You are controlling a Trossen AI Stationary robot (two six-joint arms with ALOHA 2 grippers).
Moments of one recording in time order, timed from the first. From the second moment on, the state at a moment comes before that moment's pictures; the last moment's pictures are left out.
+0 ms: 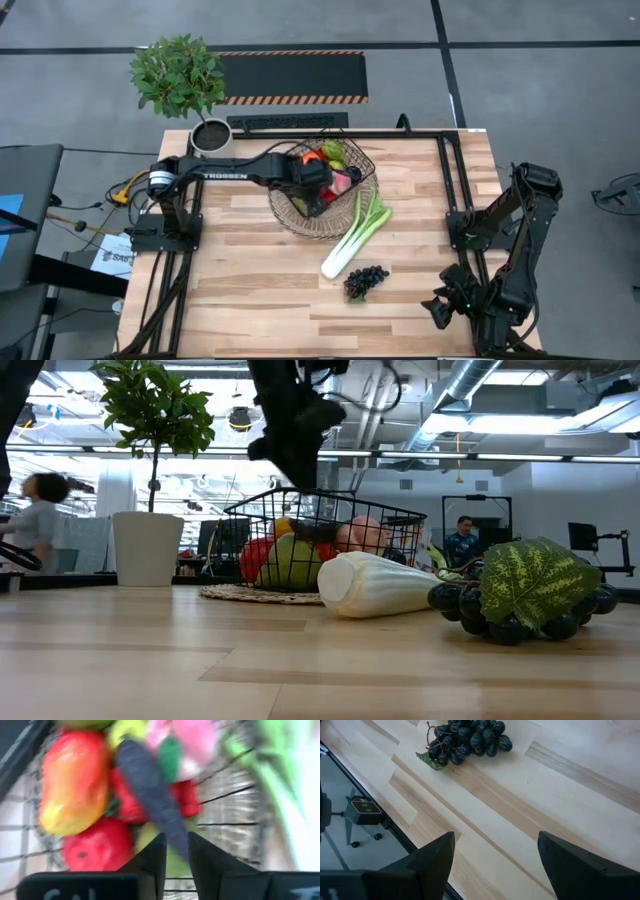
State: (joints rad) left arm 0.11 1.83 1.60 -0.95 -0.26 -0.45; right arm 1.22 1.45 1.05 -1.02 0.60 2.20
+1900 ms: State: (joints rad) left arm -0.31 2.35 1.98 -0.39 -0.14 -0.72; right arm 1.24 1.45 1.05 -0.97 0.60 2.09
